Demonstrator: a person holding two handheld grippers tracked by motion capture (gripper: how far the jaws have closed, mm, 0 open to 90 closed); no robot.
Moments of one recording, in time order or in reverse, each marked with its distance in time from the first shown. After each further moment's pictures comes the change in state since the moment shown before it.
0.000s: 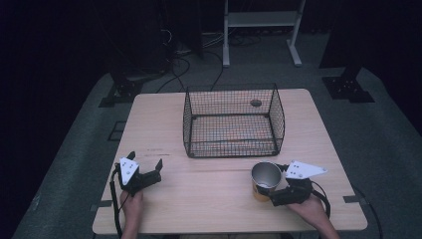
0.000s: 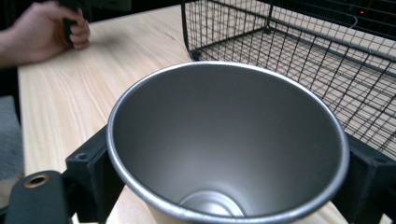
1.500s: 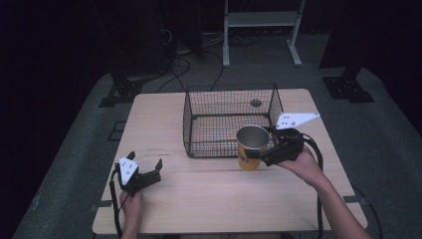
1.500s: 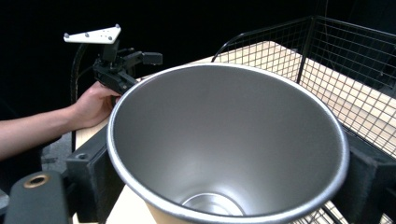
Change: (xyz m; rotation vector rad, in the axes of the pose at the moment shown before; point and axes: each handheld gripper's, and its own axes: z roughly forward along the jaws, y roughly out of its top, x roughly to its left) left arm 0.001 0.000 0.000 0.001 -0.002 -0.008; right arm -0.034 0.125 0.012 -0.016 0.199 -0.004
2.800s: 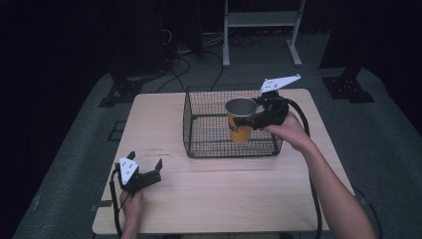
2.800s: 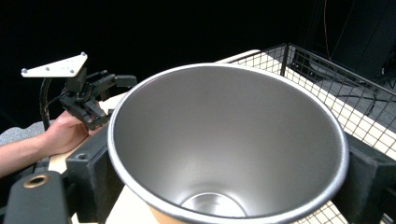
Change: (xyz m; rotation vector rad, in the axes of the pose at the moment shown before) left arm 0.000 0.000 0.001 0.002 -0.001 -0.002; right arm -0.057 0.062 0.035 0.043 0.012 0.016
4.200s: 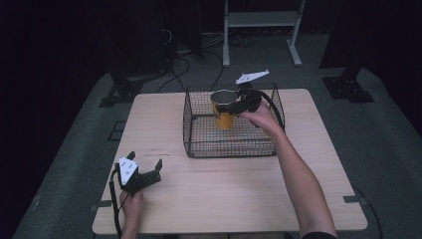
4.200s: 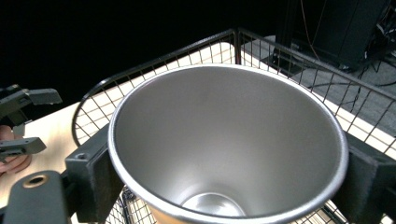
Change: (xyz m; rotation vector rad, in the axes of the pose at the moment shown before) left arm 0.000 0.000 -0.001 -0.006 -0.003 -0.003; right arm -0.070 -0.004 0.093 0.015 -0.065 0.080
